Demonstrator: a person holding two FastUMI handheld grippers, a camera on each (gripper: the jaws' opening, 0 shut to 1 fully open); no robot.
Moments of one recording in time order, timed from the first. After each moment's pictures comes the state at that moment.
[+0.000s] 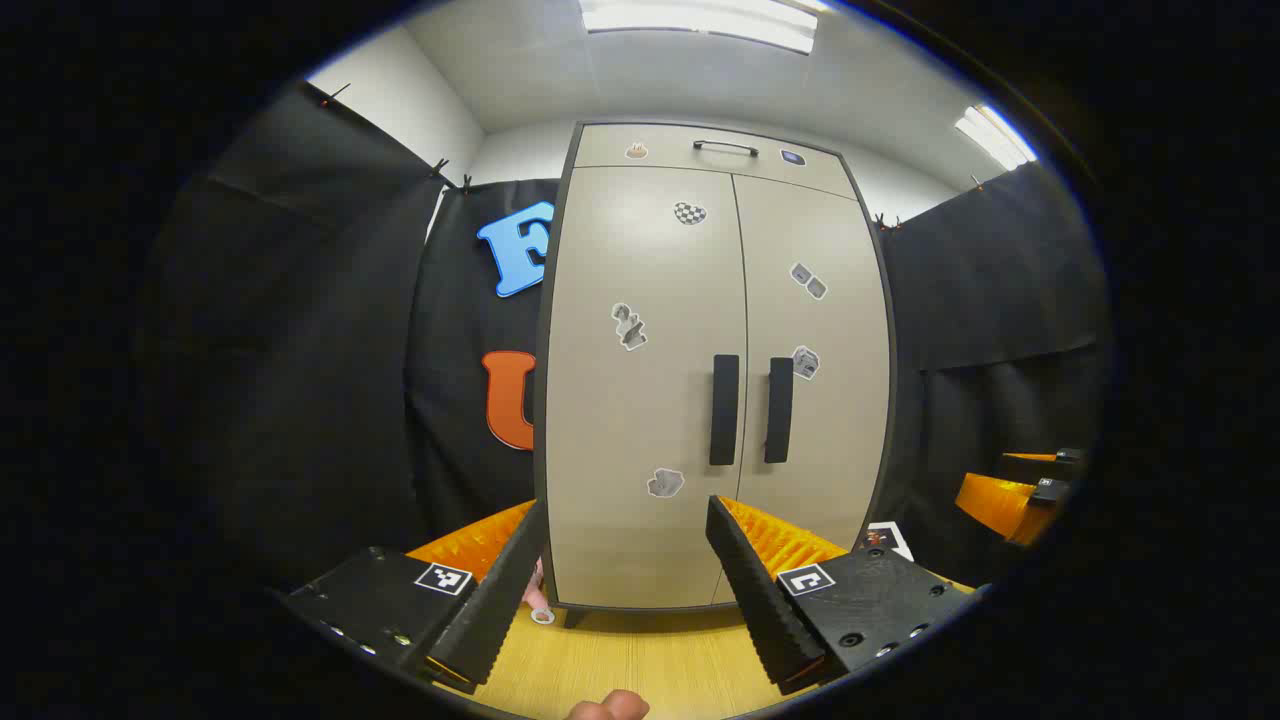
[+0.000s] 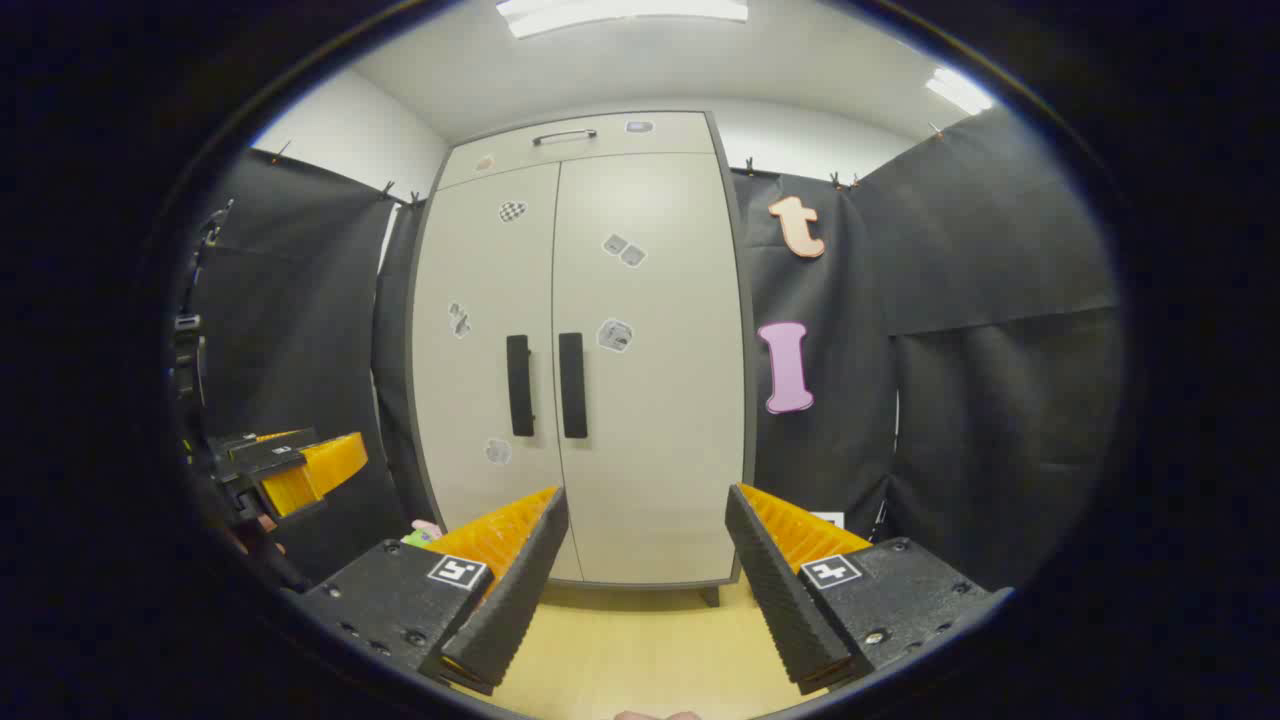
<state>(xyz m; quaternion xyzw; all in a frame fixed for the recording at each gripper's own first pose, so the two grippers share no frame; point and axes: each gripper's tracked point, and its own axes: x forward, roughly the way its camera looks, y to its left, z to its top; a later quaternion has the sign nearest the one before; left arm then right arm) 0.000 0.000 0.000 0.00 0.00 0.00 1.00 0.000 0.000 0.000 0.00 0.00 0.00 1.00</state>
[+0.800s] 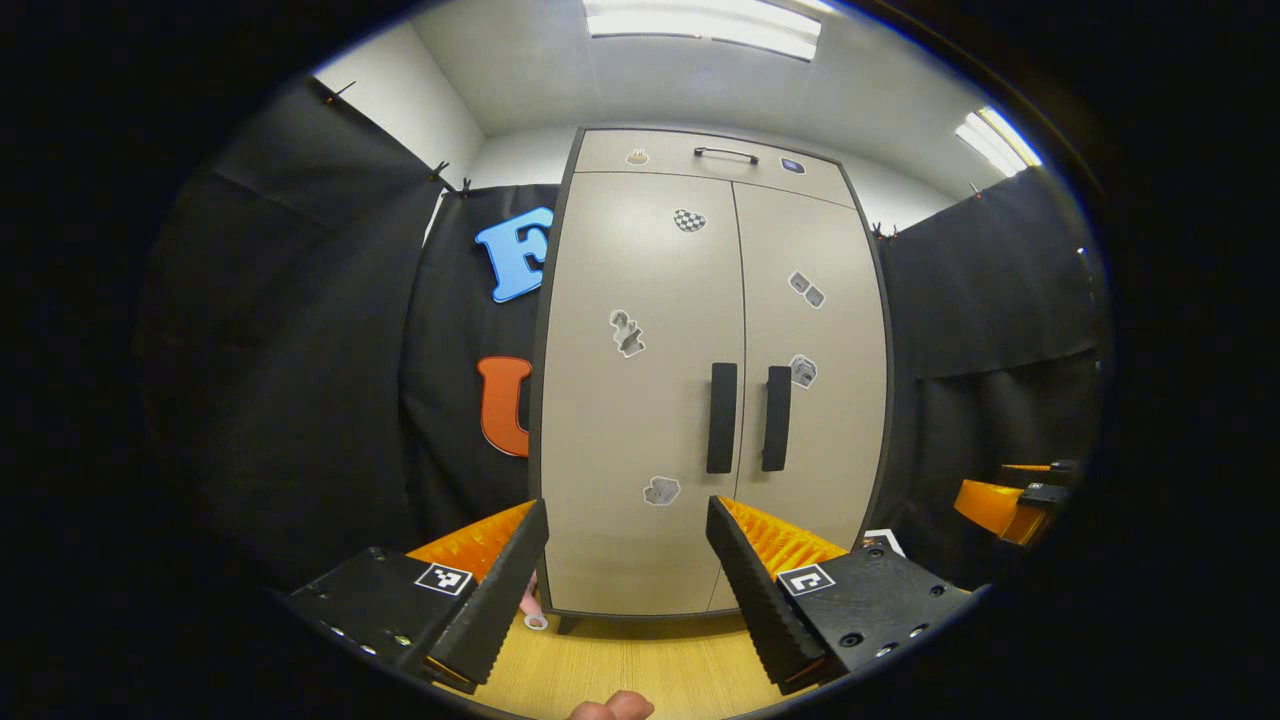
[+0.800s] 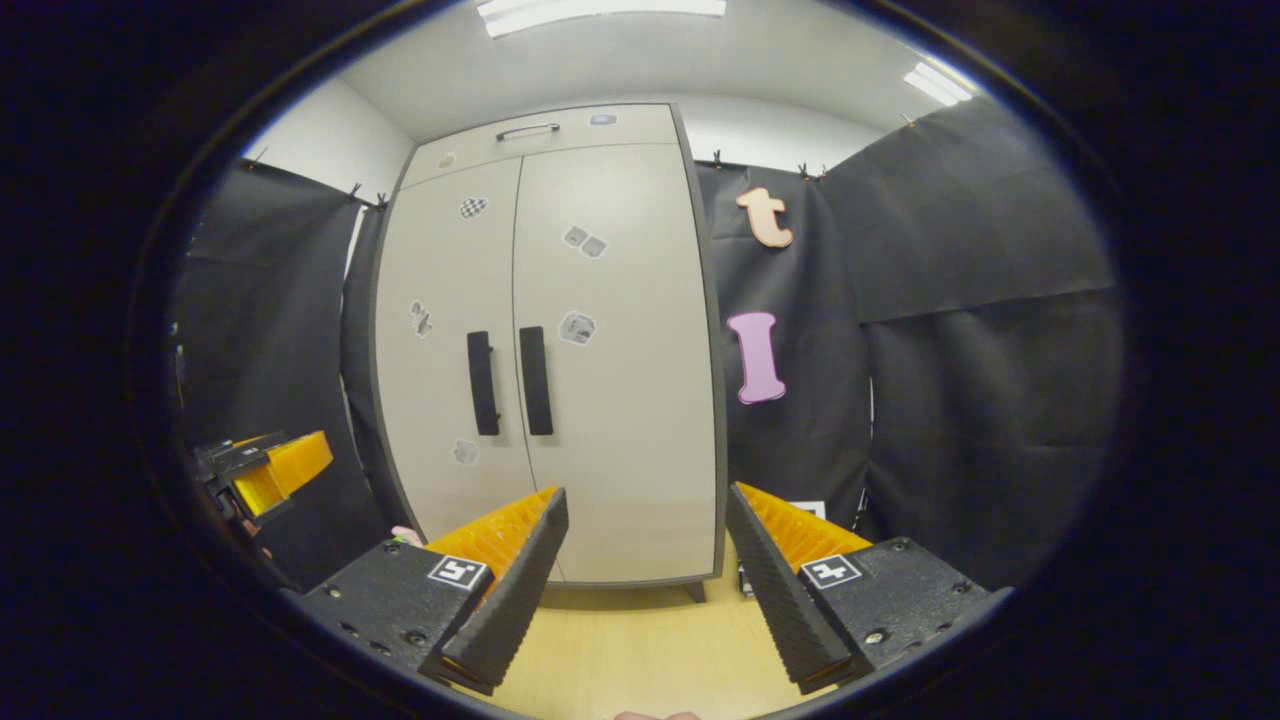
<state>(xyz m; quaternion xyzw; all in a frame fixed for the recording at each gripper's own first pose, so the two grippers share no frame) 0.003 -0.001 0.003 -0.01 -0.01 -0.01 1.00 0.005 -0.016 -0.005 0.02 0.00 -0.04 1.00</state>
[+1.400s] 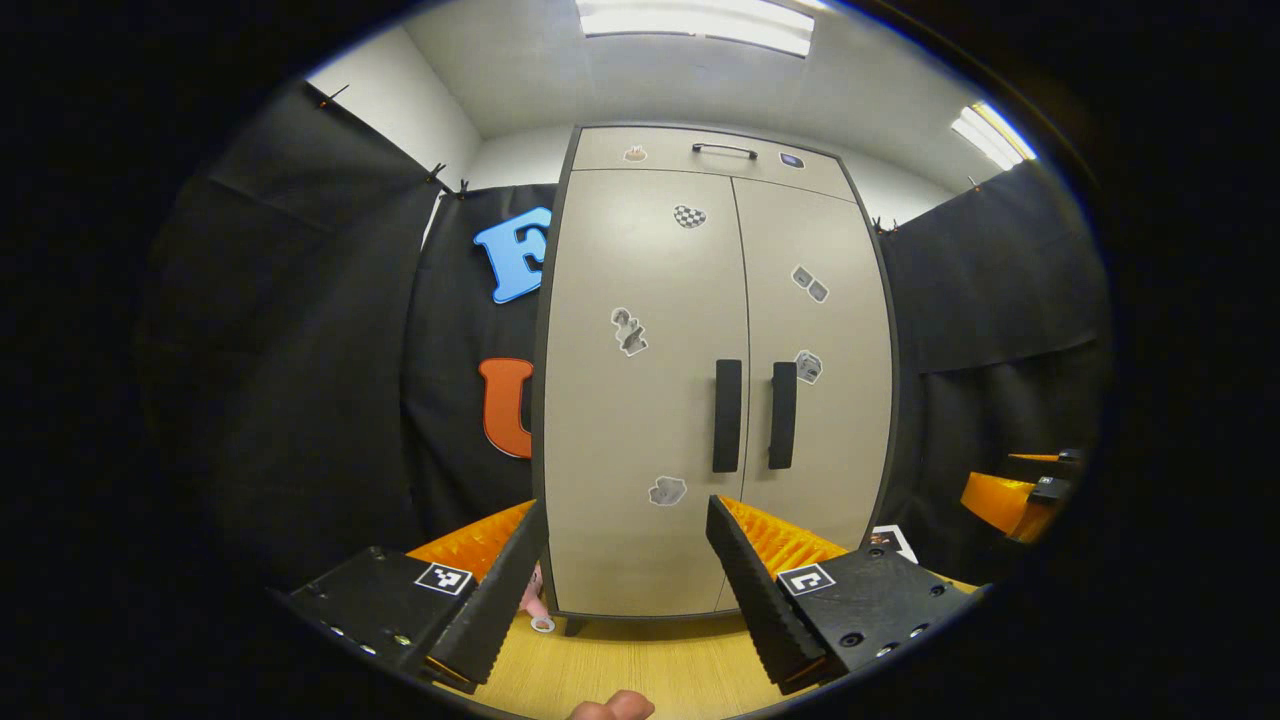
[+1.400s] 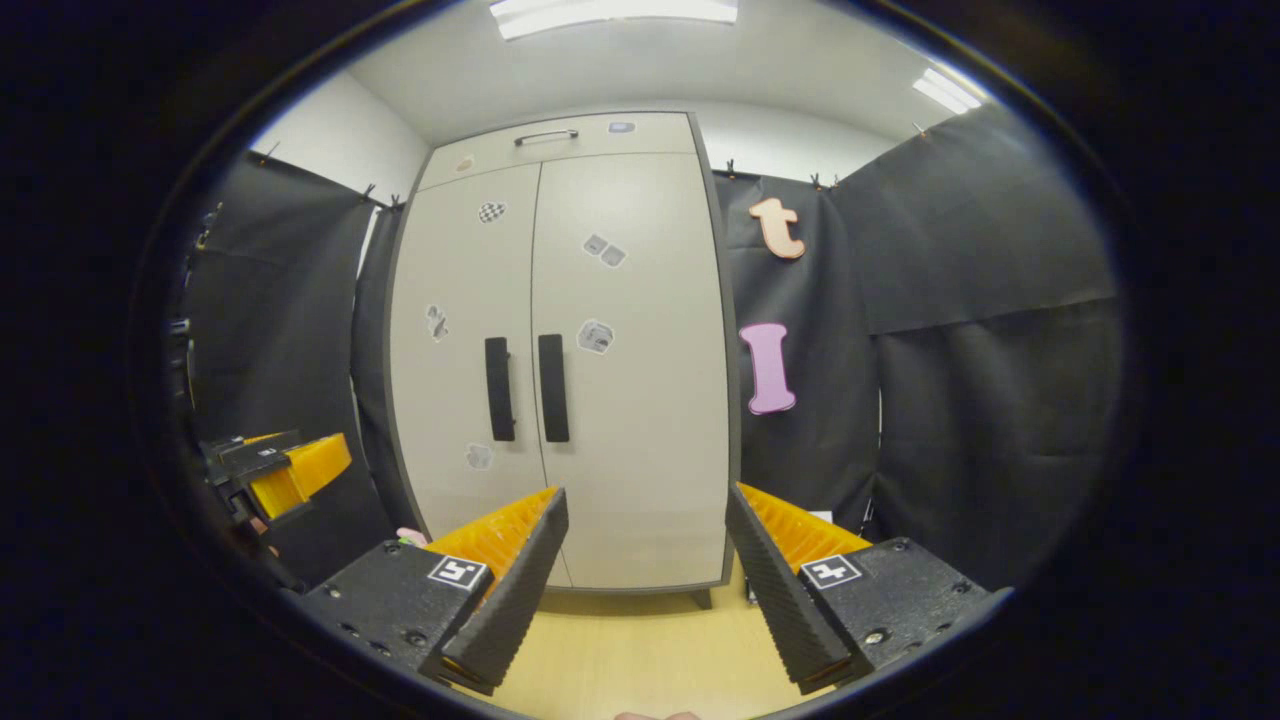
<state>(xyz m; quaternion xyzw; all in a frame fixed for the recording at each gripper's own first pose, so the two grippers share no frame) 0.008 0.000 0.000 0.00 -0.01 -0.01 1.00 0.008 -0.001 0.001 0.00 -0.01 -0.03 1.00</state>
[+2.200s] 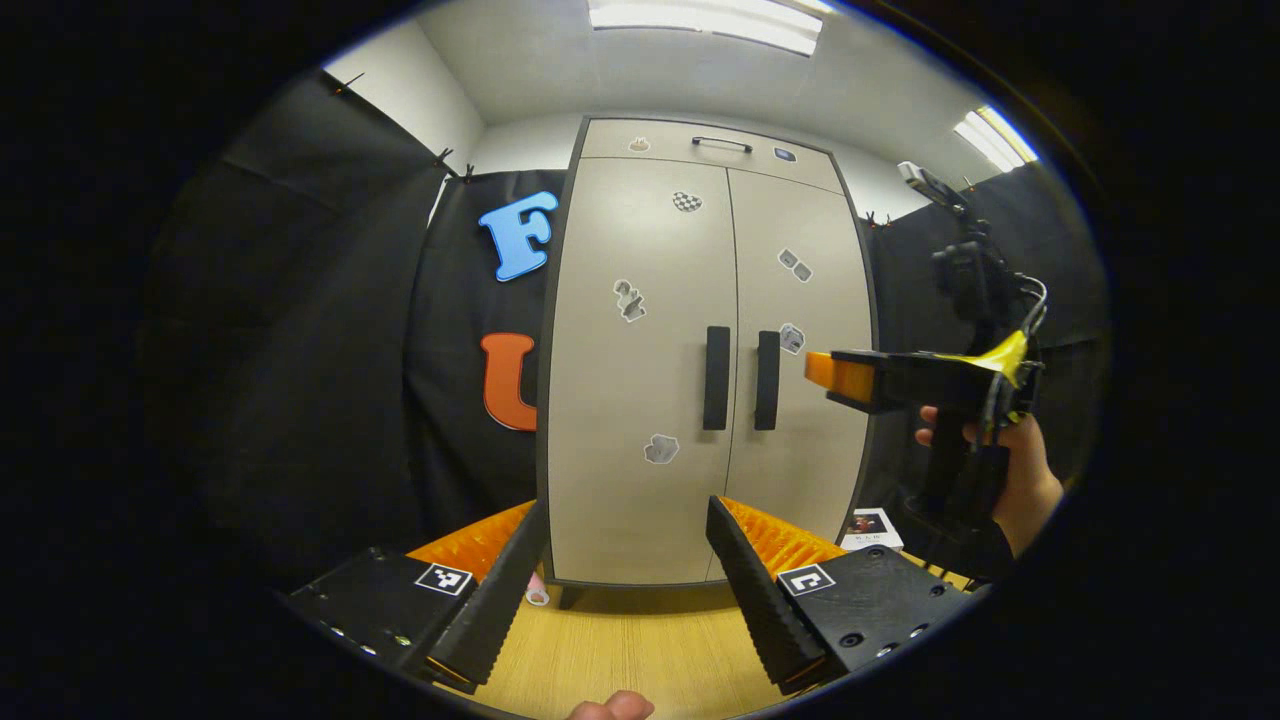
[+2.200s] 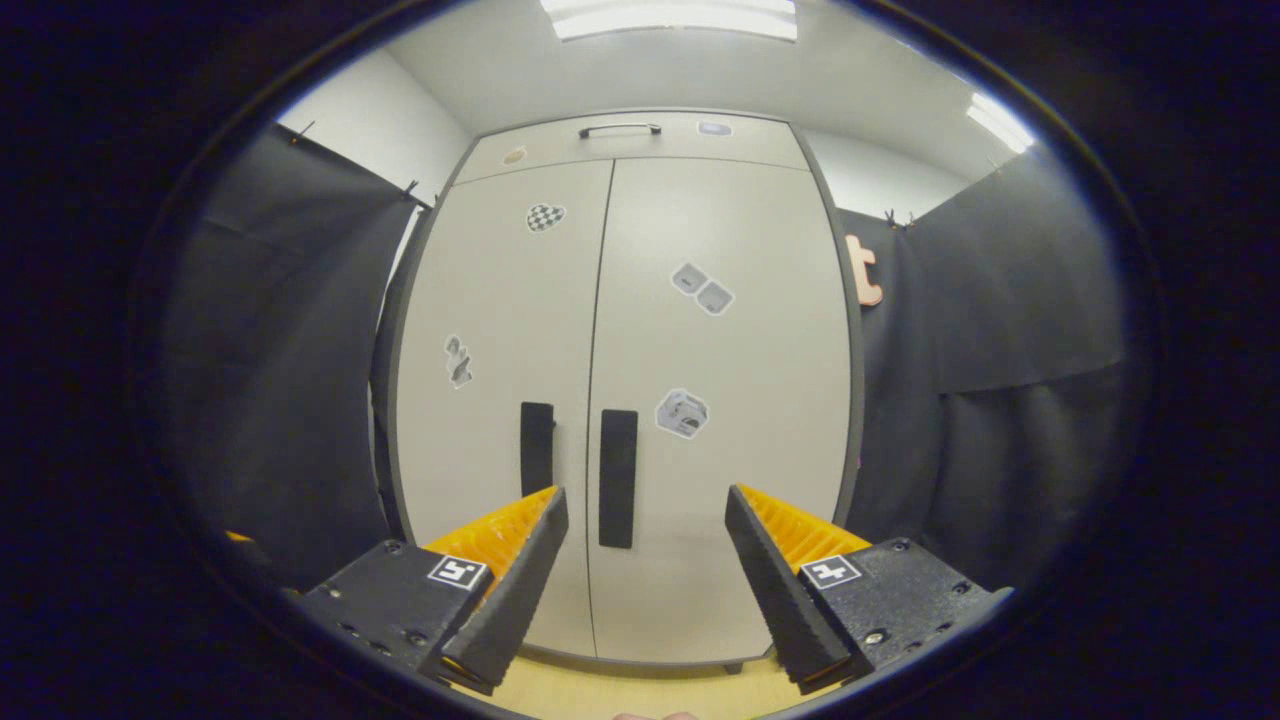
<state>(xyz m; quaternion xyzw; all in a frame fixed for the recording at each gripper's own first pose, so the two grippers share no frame) -0.038 0.003 -0.041 -0.02 0.02 -0.02 1.00 0.151 0.073 0.074 -0.05 -0.05 0.02 1.00</state>
